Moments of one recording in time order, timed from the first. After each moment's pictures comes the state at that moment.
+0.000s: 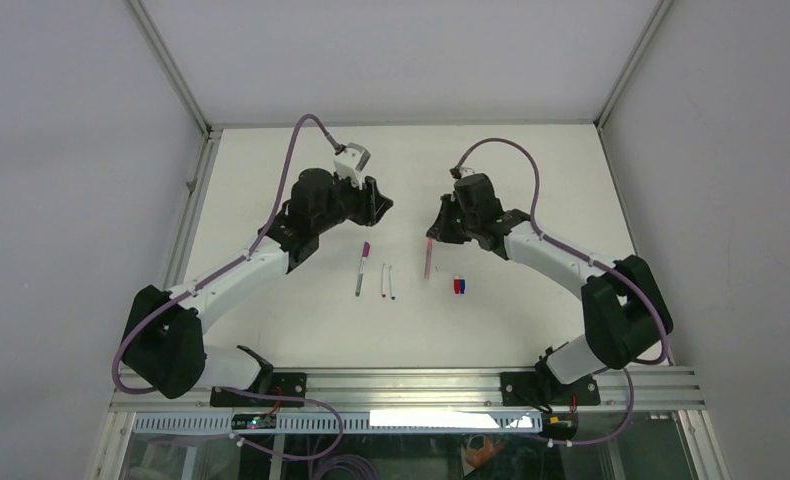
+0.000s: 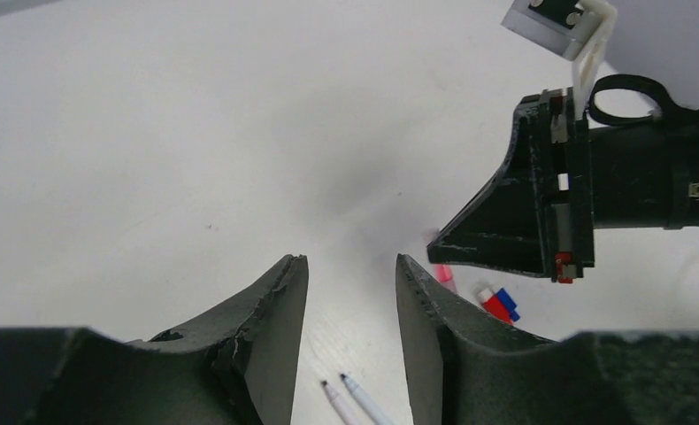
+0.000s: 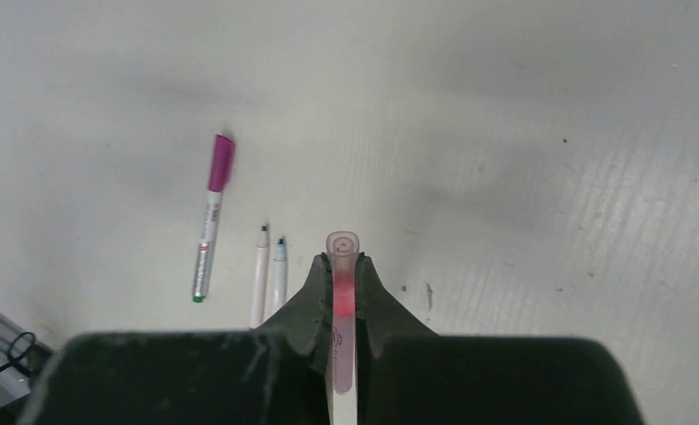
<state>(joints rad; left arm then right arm) -0.57 1.35 0.92 0.20 0.14 -0.22 0.56 1.48 0.96 -0.20 -0.11 0.57</state>
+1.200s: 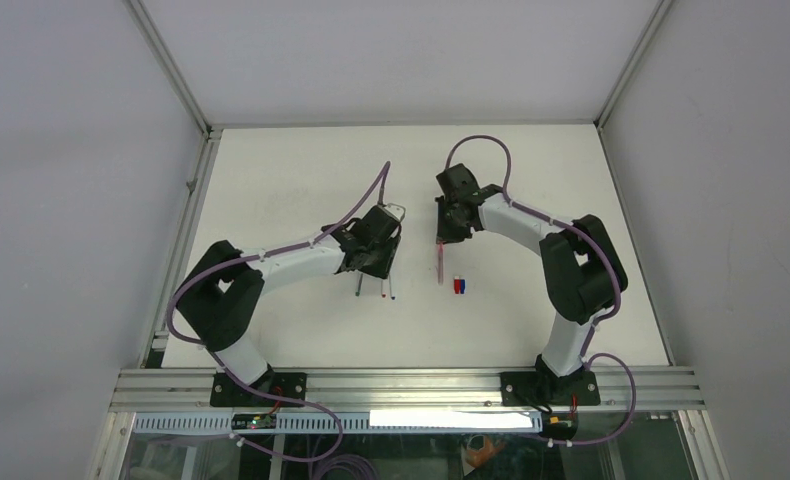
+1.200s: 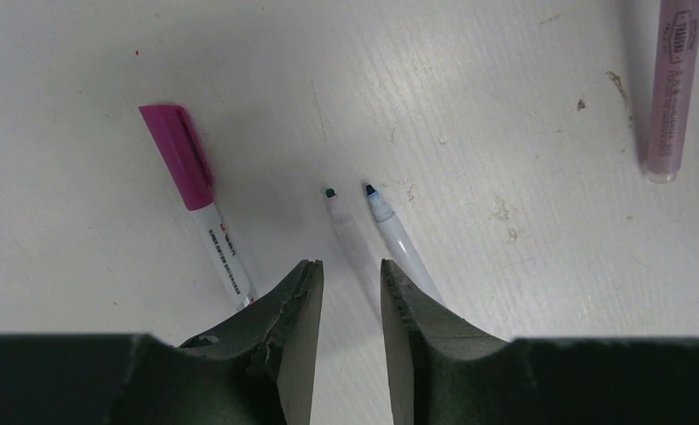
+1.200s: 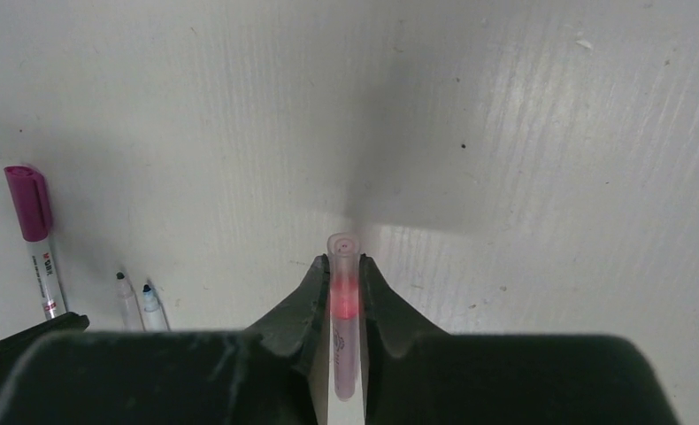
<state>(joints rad) -0.80 1.66 1.02 -0.37 -0.20 -0.37 0.53 1.80 1.22 -0.52 0.02 0.49</state>
